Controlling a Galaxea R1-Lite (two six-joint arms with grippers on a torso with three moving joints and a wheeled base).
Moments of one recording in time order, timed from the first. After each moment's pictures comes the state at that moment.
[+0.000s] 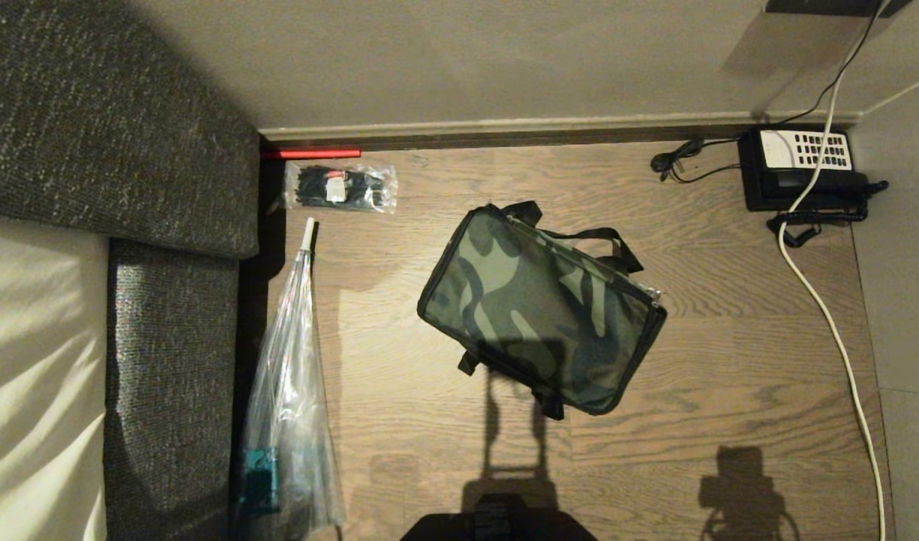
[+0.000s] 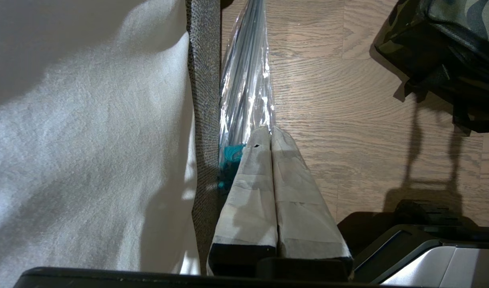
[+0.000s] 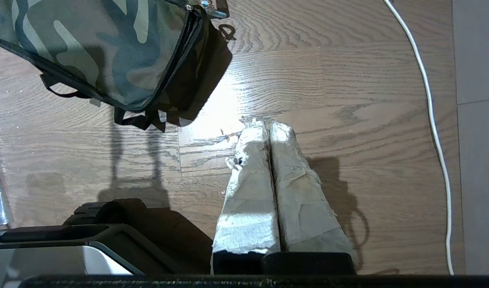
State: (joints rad) left arm 0.00 0.00 0.00 0.01 0.00 0.00; right arm 0.00 0.00 0.00 -0.03 -0.01 0.05
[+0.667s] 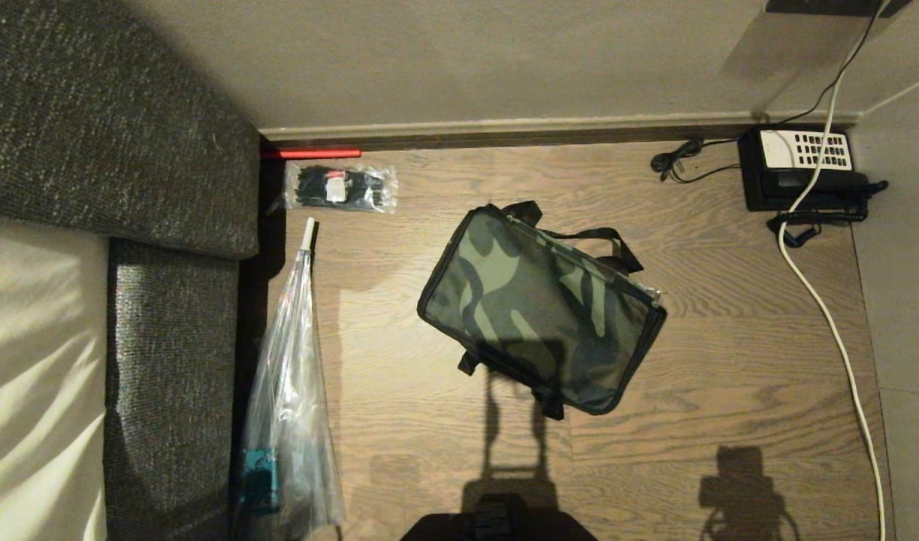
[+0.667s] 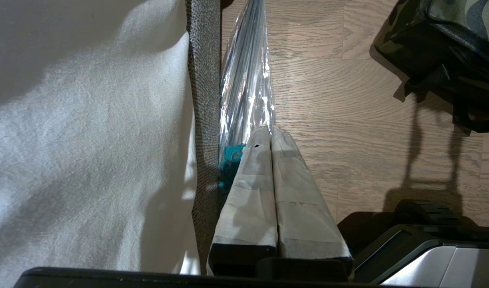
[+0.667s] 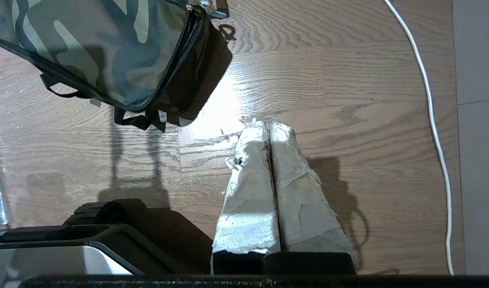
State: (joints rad) left arm 0.00 0.00 0.00 0.01 0.00 0.00; right arm 0.00 0.00 0.00 -0.03 -0.01 0.05
